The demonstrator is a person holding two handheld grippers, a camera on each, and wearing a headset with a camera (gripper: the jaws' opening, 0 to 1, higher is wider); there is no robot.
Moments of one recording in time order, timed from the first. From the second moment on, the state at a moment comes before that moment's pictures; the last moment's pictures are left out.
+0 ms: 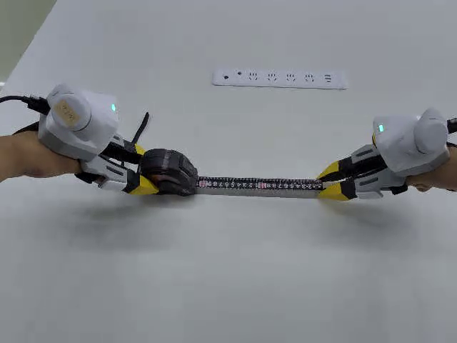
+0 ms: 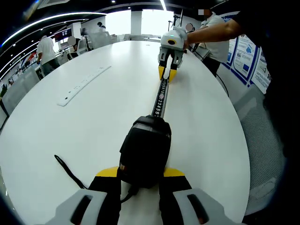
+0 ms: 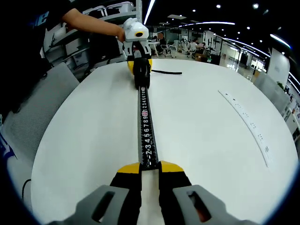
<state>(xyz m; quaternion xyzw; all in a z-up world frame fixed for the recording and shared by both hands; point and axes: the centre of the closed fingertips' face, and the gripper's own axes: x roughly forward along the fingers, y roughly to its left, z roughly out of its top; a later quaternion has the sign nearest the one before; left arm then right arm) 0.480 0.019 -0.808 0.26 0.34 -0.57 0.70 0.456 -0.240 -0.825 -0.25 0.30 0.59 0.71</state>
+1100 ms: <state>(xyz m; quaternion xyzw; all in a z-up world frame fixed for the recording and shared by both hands) 0.480 0.016 -0.806 0.27 0.35 -0.56 0.70 0.452 -0.259 -0.828 -0.29 0.32 0.58 0.70</state>
